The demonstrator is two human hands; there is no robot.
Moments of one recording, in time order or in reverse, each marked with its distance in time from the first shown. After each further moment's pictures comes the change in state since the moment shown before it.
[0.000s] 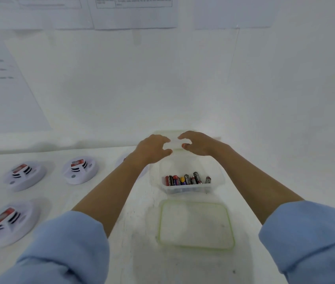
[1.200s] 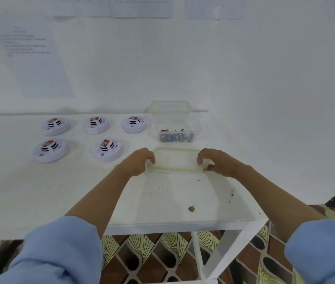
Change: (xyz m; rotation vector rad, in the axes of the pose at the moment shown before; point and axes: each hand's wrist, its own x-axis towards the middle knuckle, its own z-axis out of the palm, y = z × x) left_hand -0.198 0.019 0.074 -0.070 -0.096 -0.042; right_hand -0.223 0.053 0.082 -0.023 0.060 -0.282
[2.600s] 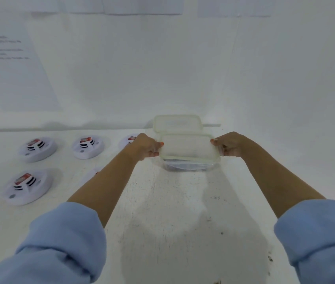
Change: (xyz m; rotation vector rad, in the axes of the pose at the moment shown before) left_hand 0.140 -0.005 -0.069 -1.125 0.105 -0.512; right_hand 0.147 0.043 -0.064 0.974 0.228 0.817
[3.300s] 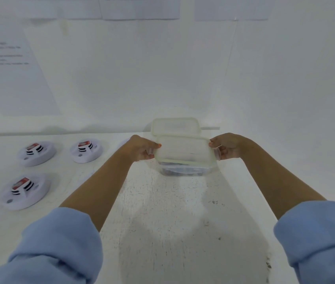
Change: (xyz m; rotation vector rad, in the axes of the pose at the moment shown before) left_hand -0.007 0.010 -0.007 -0.095 -0.008 -0.059; right_hand 0.004 -0.010 -0.006 -0.058 -0.135 0.072
